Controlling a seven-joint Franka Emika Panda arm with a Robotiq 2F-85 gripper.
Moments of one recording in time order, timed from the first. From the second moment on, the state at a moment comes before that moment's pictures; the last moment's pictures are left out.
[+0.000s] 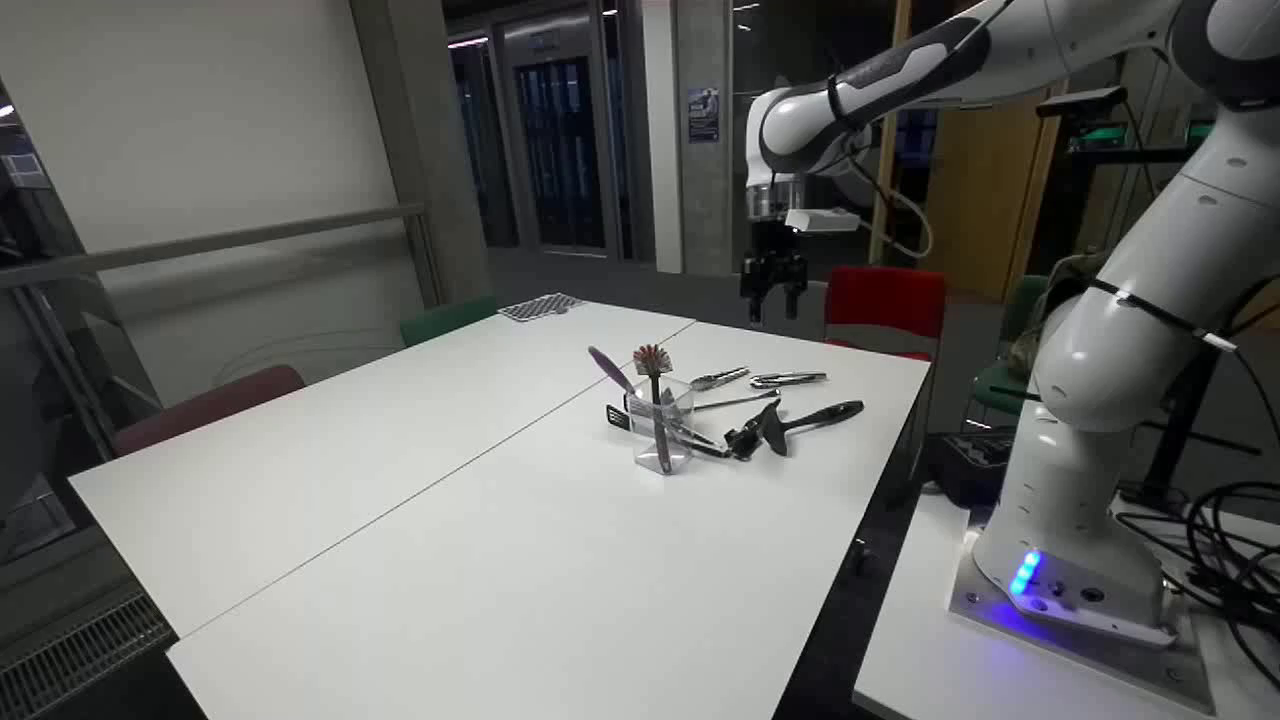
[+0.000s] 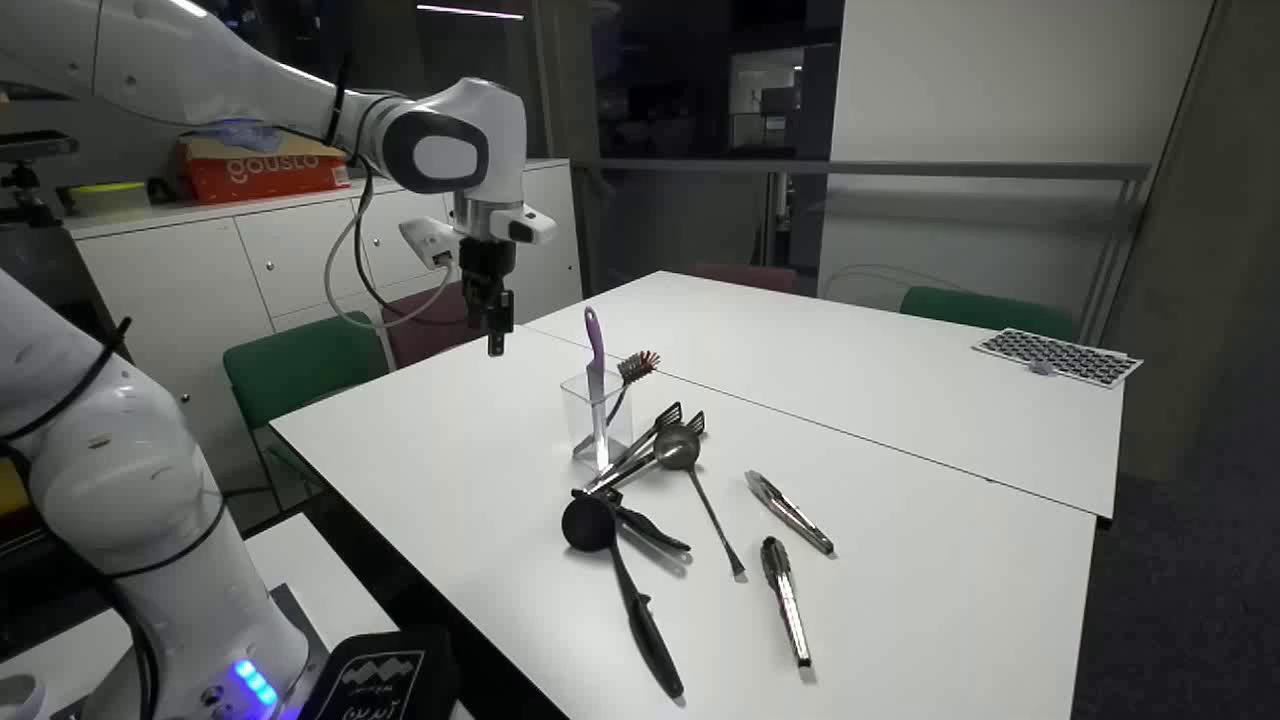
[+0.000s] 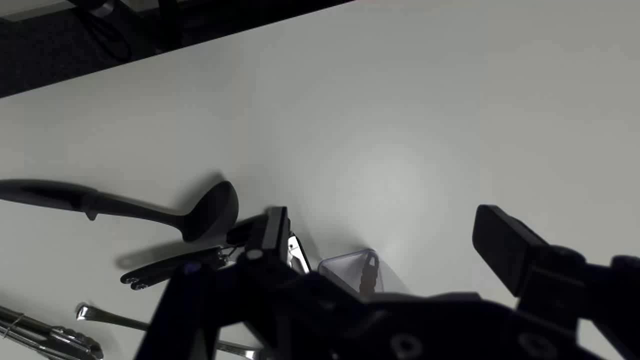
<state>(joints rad) -0.04 -0.37 -0.09 -2.36 0.13 1.87 0.09</state>
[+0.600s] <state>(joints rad) -0.04 -0.37 -0.09 -2.36 0.13 1.87 0.09</state>
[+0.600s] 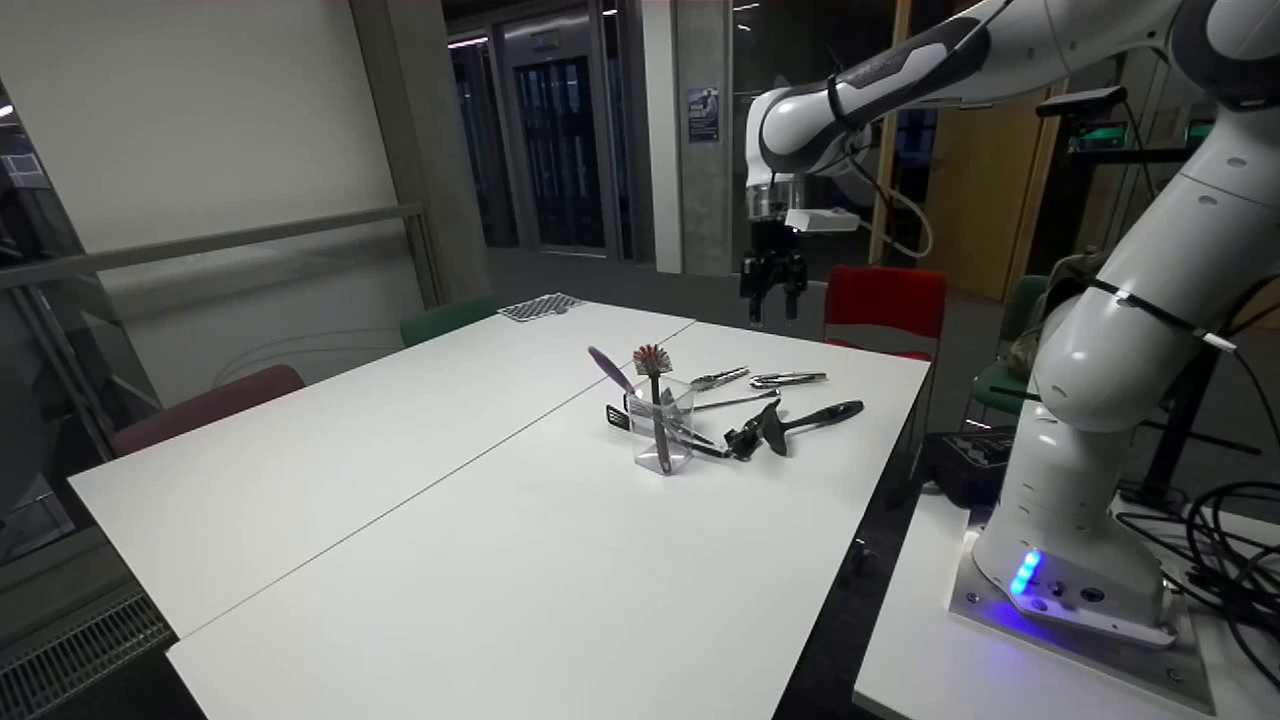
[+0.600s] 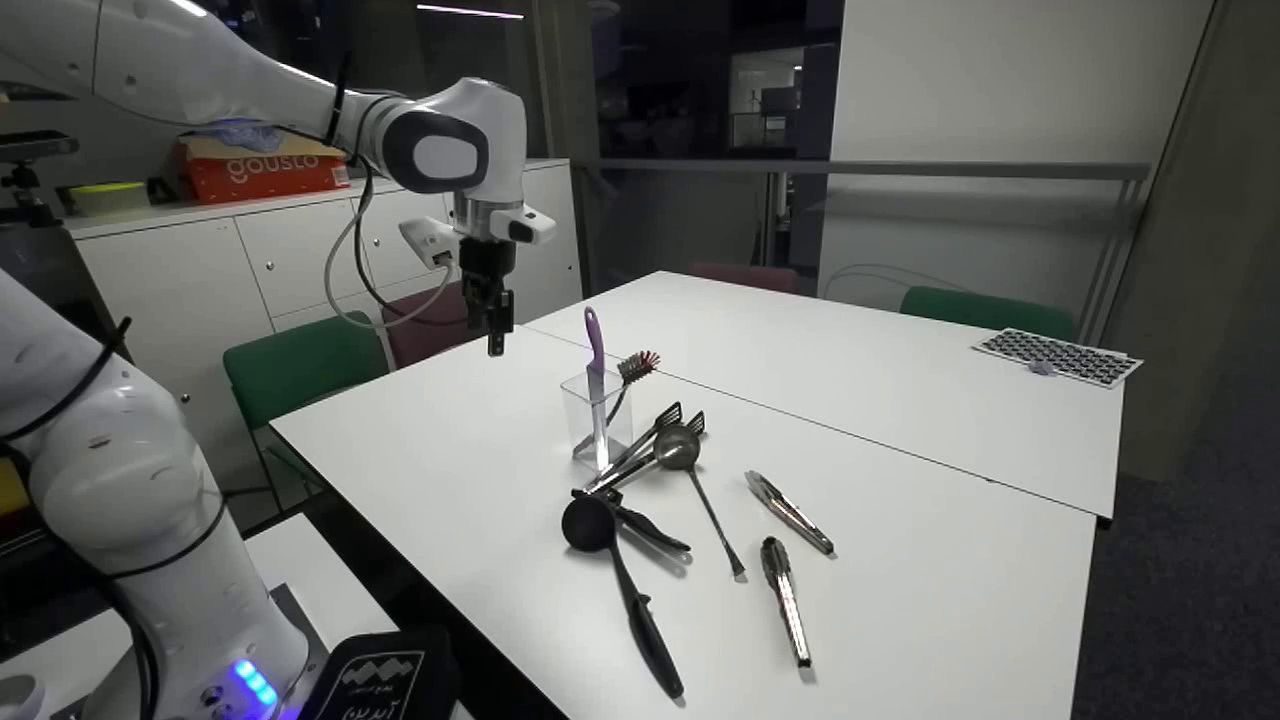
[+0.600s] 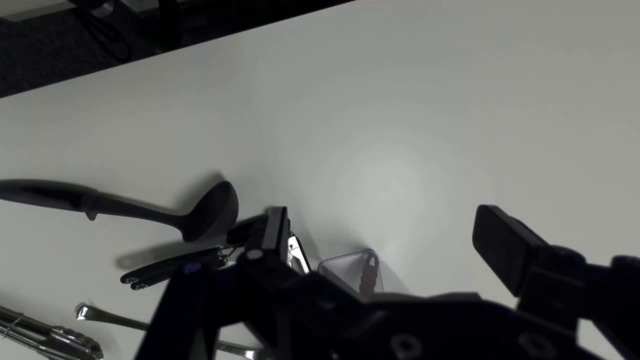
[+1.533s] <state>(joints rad) -0.07 -0.05 -0.08 -2.12 0.07 2.20 0.56</state>
